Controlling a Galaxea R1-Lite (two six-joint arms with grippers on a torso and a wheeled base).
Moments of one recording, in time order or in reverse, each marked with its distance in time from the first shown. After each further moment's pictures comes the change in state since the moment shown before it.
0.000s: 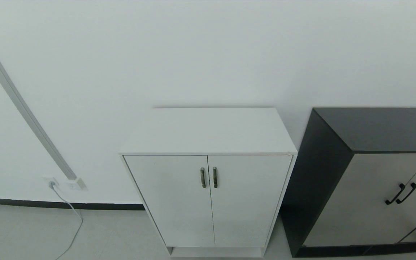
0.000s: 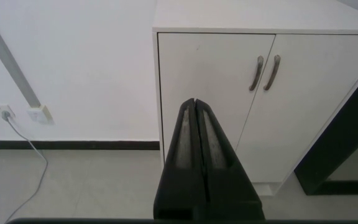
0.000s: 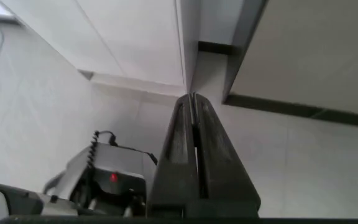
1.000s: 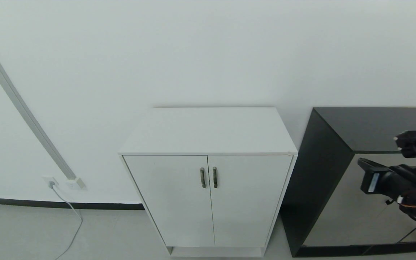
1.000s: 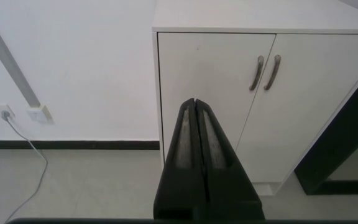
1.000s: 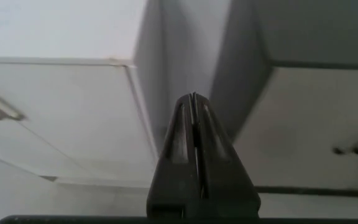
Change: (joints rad) left arm 0.000 0.000 0.000 0.000 0.000 0.000; right arm 0.074 0.895 -0.253 -0.952 -0.250 0.006
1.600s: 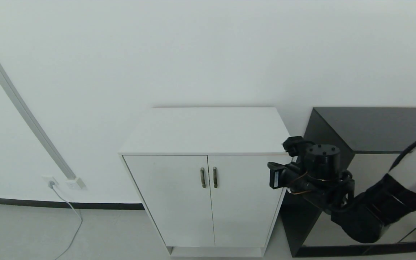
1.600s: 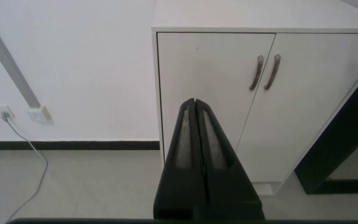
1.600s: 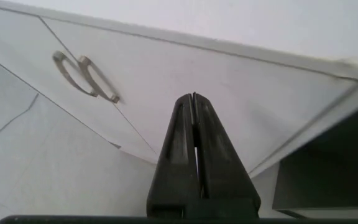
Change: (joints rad) left arm 0.000 0.000 0.000 0.000 -0.002 0.003; right arm 0.290 0.543 -0.448 -0.007 0.091 0.107
